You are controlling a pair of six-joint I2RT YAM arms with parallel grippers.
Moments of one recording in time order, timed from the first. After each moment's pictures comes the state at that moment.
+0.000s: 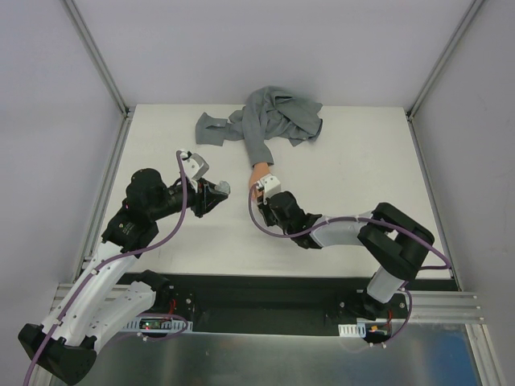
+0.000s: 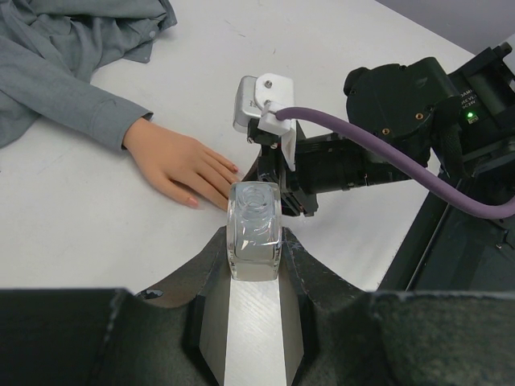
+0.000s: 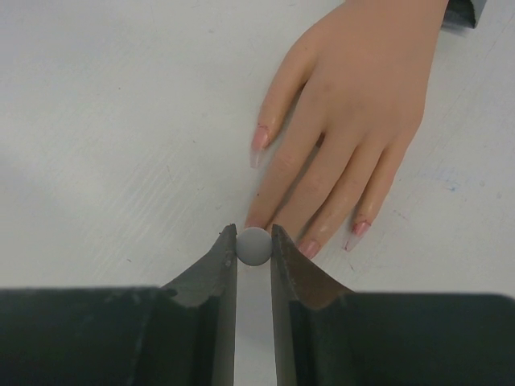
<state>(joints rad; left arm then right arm) -0.42 0.75 0.79 -0.28 0.55 -0.02 0.95 1.68 0.71 0.45 0.28 0.16</state>
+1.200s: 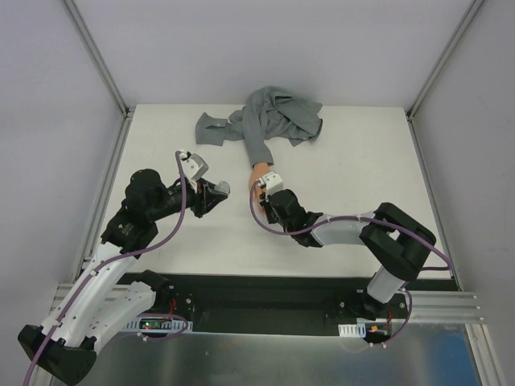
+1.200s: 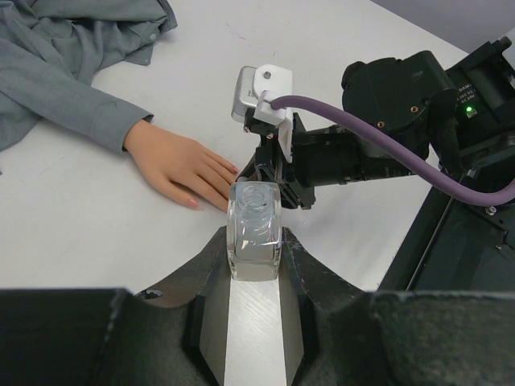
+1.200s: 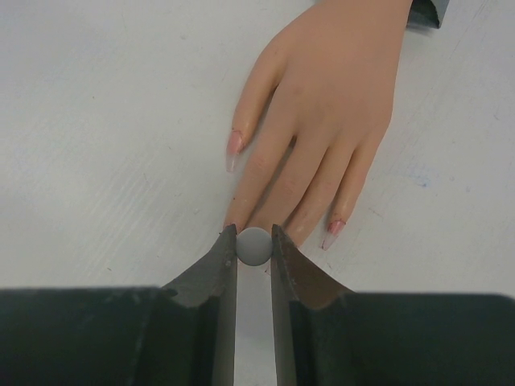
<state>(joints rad) -0.42 0.74 0.79 -0.28 0.55 -0.02 0.94 1.67 0.73 0.42 0.33 0.16</state>
